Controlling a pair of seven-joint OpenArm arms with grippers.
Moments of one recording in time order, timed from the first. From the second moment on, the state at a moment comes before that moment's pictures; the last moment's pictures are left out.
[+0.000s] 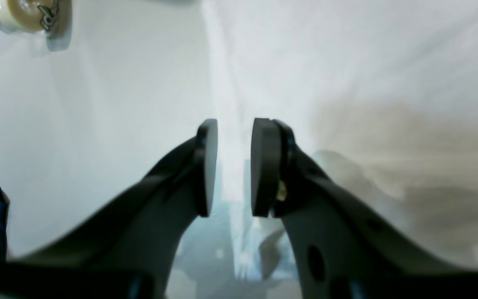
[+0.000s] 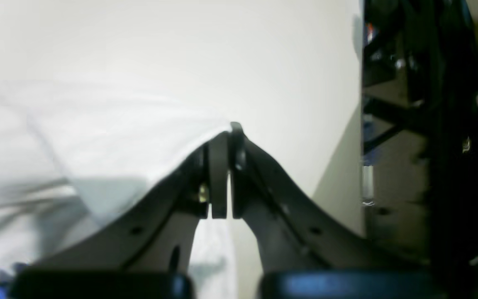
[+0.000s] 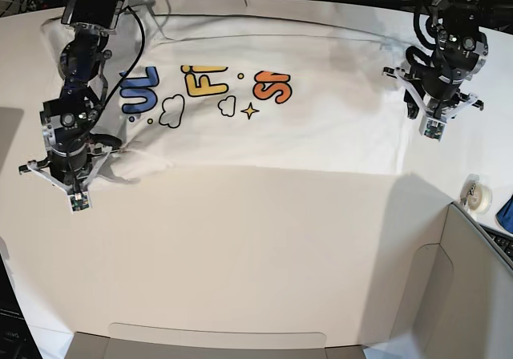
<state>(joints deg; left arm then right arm) 21.5 -24.3 -15.1 117.9 -13.8 -12.7 57.5 6.3 8.9 14.8 104.1 -17.8 22.8 -55.9</state>
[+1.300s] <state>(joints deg) -18.7 -26.7 -14.8 54.4 -45.3 -18.8 57.3 0.5 7.7 19.6 104.7 -7.4 22.7 -56.4</state>
